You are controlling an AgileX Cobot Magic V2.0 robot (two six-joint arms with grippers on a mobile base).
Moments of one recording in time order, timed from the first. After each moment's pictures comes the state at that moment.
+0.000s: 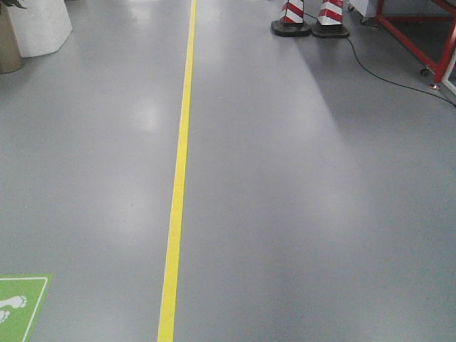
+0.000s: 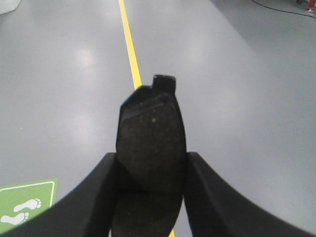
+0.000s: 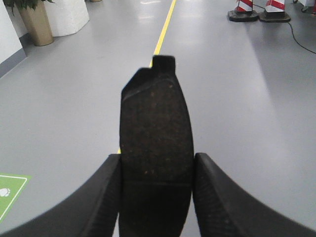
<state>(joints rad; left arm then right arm) -0.05 0.38 -0.37 -0.10 0.52 0.12 0.16 0.29 -0.47 0.06 0.59 0.01</state>
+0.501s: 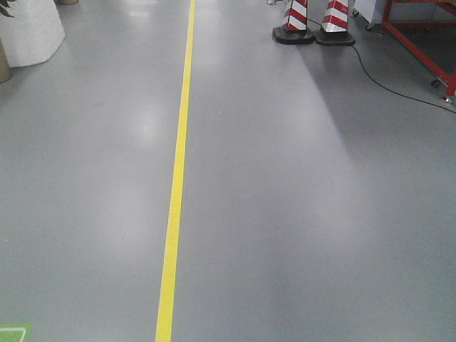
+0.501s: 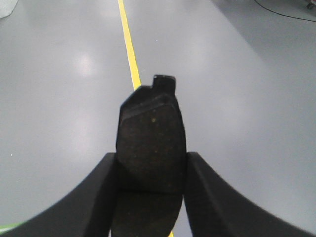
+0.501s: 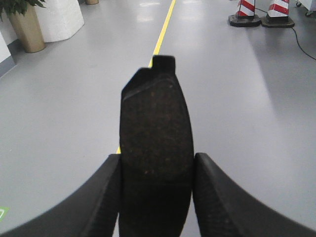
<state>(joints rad) -0.05 0.38 -0.37 -0.10 0.52 0.12 0.16 0.29 -0.47 0.06 0.59 0.01</state>
